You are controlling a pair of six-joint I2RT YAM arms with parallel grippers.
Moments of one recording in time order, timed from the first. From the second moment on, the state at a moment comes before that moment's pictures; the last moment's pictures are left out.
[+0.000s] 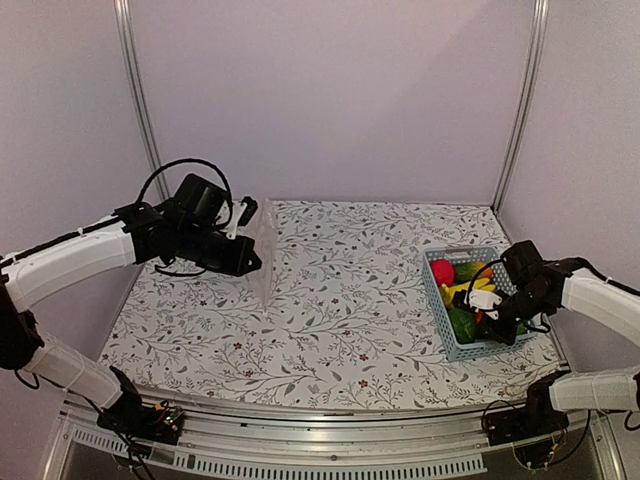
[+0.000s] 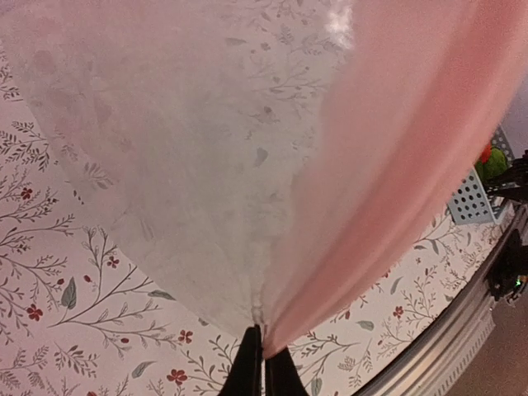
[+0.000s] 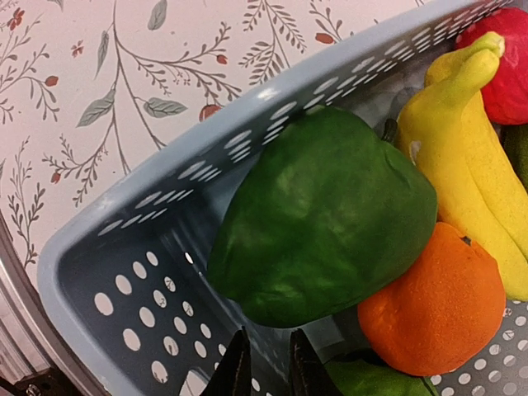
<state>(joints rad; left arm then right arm) -0.69 1.34 1.13 -0.64 0.08 -0.38 0.26 1.09 0.65 -0.81 -0.19 -0.82</state>
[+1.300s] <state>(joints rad) -0.94 1.44 1.20 -0.30 -0.09 -0.47 0.78 1.76 1.75 -0.58 -0.40 -0.23</state>
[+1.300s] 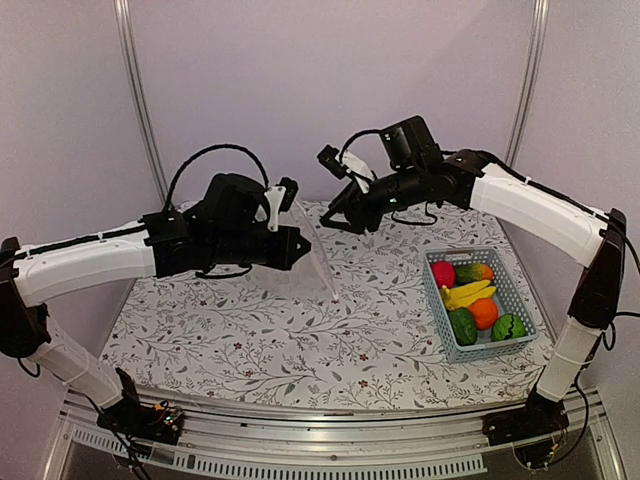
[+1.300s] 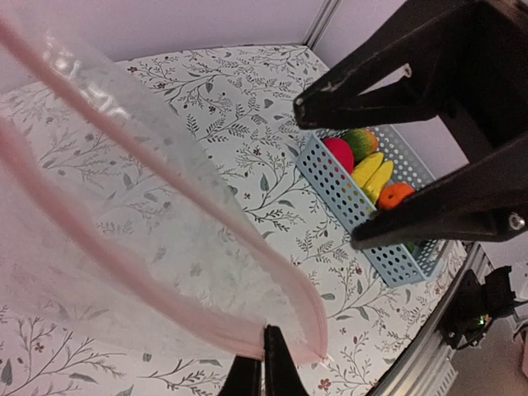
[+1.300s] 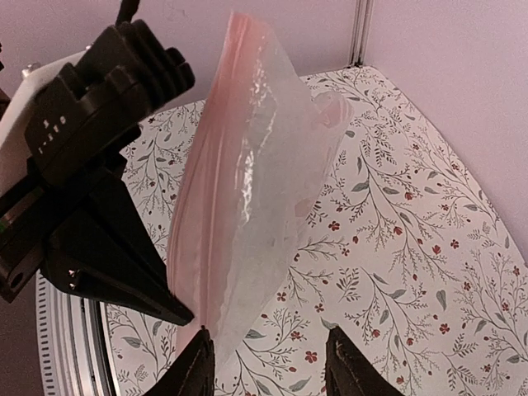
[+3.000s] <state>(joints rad) -0.98 1.24 1.03 -0.22 -0.37 -0.63 0.87 1.93 1.87 -0.58 -0.26 -0.07</state>
